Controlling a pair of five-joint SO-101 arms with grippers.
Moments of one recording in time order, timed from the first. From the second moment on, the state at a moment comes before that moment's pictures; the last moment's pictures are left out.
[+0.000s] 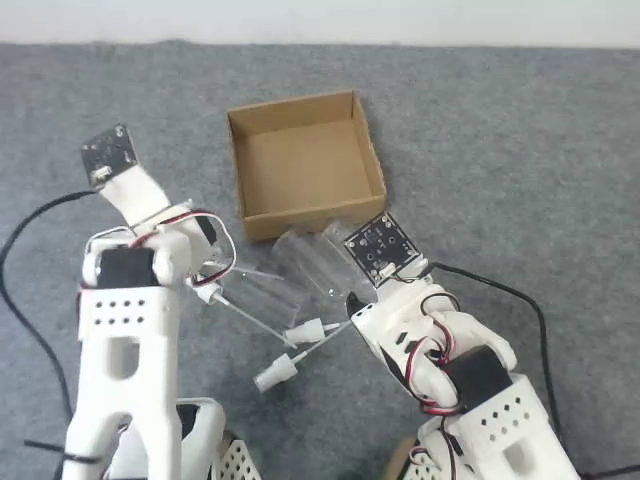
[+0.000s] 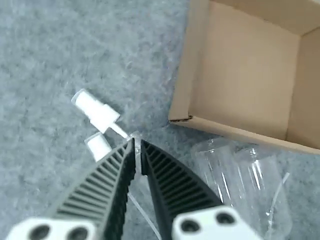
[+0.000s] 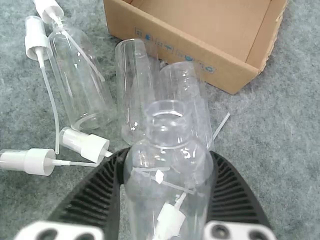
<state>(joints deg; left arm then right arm) -8.8 -38.5 43.3 67.5 31.6 -33.8 -69.5 62.4 62.7 7.6</state>
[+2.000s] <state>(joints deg) -21.1 -11.0 33.0 70.7 39.7 -33.8 -69.5 62.4 62.7 7.6</state>
